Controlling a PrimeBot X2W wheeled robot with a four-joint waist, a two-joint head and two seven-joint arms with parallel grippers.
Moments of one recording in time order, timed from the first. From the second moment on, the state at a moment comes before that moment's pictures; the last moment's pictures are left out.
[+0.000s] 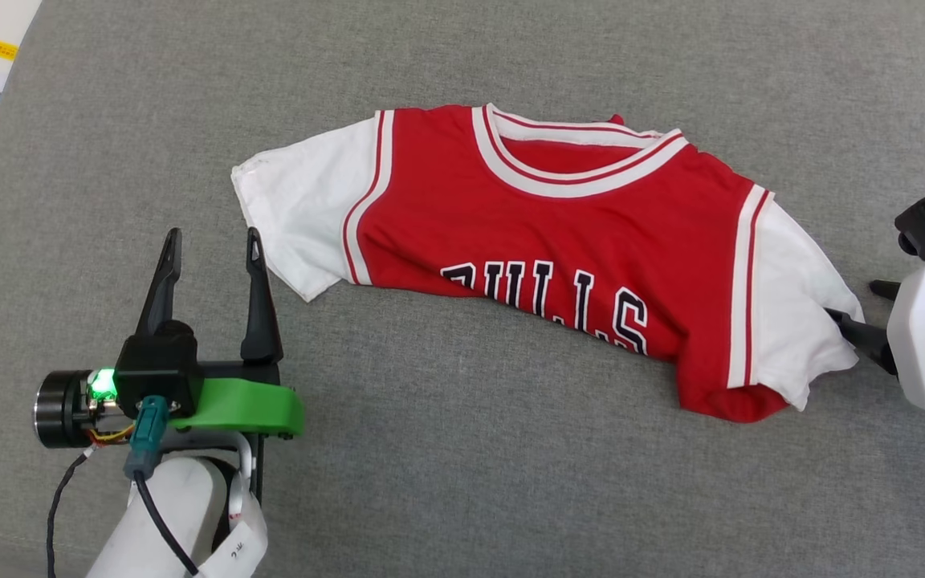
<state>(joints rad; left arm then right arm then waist) -0.24 0.33 -0.31 0.00 -0.28 0.31 -0.26 -0.67 -0.85 0.85 0.27 0.93 0.13 0.52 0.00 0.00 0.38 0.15</state>
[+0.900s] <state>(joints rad) -0.73 0.54 -0.28 0.20 -0.31 -0.10 0.10 -0.77 -0.99 0.83 0.20 0.94 0.13 0.23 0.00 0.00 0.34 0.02</state>
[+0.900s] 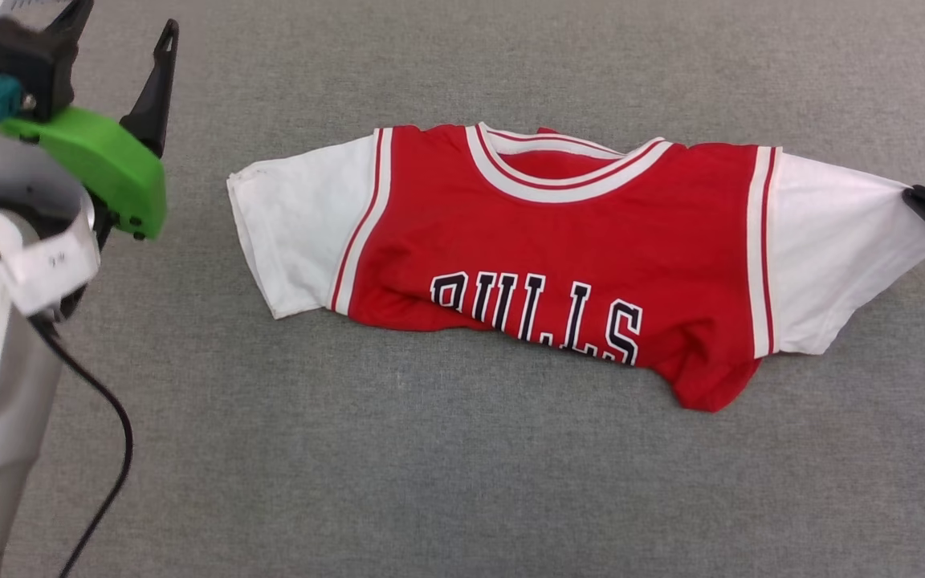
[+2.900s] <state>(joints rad) -1.22 0.80 -0.82 0.16 -0.77 -0.12 0.39 -0.91 -0.99 0.64 0.11 0.86 0.13 0.12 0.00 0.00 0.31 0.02</state>
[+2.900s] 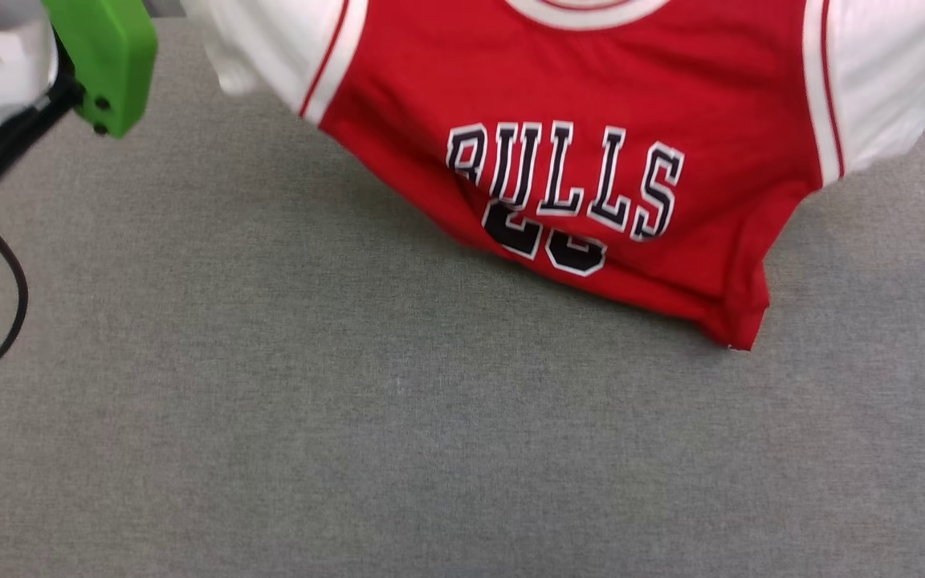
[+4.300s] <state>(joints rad) -1.93 0.48 -0.84 0.84 -0.61 -0.13 -0.10 -1.91 -0.72 1.03 0.64 0.75 0.13 -0.04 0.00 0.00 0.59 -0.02</state>
